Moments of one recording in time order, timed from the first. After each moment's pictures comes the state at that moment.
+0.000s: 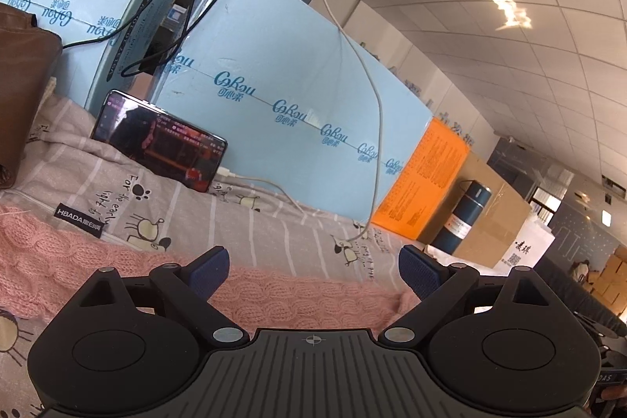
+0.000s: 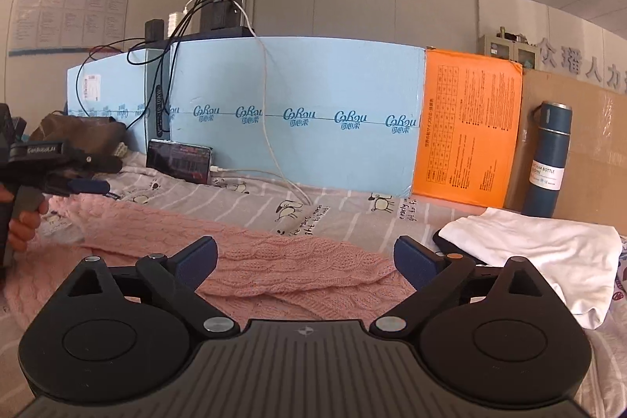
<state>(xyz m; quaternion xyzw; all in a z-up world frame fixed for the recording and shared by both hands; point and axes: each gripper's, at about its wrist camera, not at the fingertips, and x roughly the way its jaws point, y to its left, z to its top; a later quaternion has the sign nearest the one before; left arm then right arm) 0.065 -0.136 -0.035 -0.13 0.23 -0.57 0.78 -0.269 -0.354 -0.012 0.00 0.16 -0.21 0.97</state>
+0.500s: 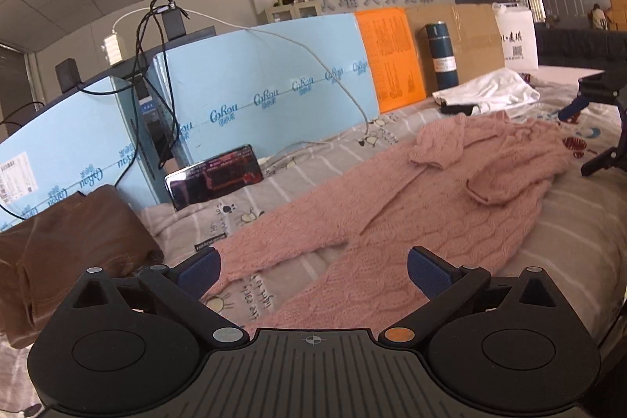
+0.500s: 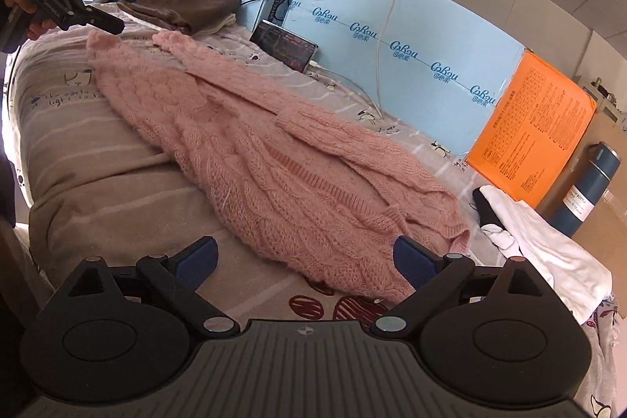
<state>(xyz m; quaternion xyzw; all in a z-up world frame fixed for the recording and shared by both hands) -0.019 -0.023 -0.029 0.27 0.09 -0.54 0.79 -0.315 -0.302 -0.058 -0.15 0.29 -0.10 0.94</state>
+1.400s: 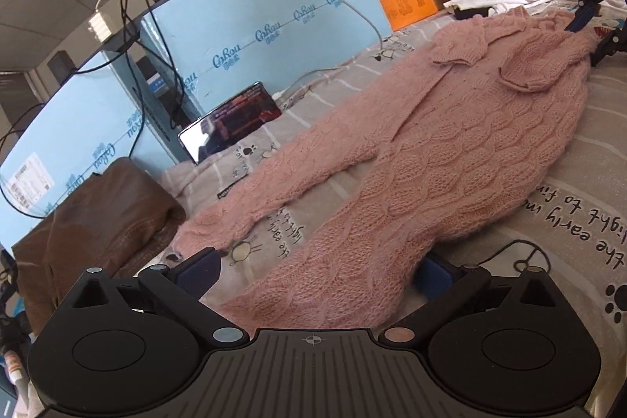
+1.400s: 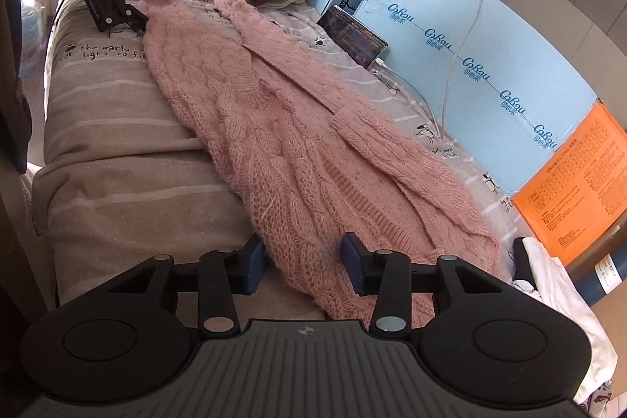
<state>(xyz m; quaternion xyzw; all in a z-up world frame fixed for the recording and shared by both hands) 0.000 -0.040 -0.068 0.34 0.11 -0.47 0.81 -0.273 -0.305 -0.058 -0.20 0.33 -0.01 0.92</state>
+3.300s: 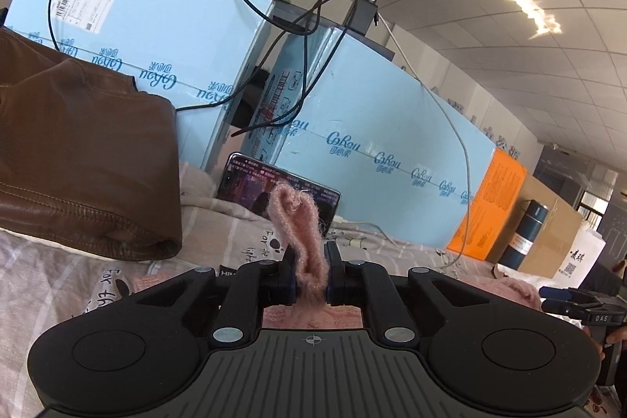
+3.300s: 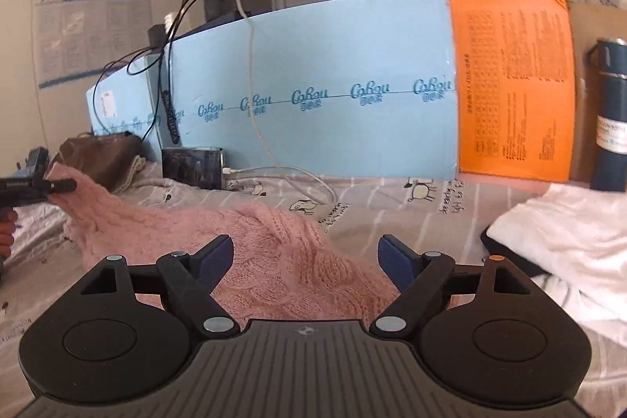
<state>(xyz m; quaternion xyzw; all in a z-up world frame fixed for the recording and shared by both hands) 0.129 -0.056 -0.041 -0.11 0.21 -0.49 0.84 -0.183 -0.438 -0.034 0.02 0.20 -0.09 0.97</state>
